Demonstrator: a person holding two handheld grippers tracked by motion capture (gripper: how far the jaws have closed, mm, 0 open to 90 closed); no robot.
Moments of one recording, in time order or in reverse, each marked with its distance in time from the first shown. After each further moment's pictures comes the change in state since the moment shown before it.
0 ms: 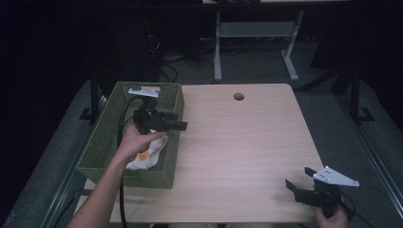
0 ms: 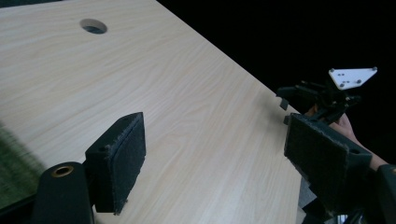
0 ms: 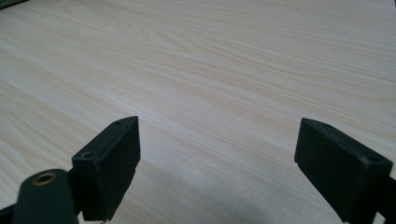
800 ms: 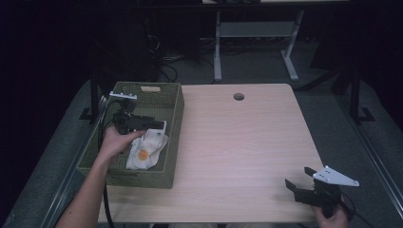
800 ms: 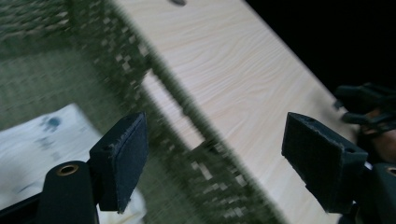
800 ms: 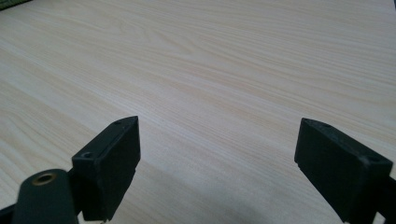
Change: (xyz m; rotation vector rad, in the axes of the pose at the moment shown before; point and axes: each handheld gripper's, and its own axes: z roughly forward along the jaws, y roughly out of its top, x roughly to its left) left arm 0.053 -0.029 -0.035 0.055 0.184 -0.141; right arm 0.001 0.002 0.000 -0.001 0.001 -0.003
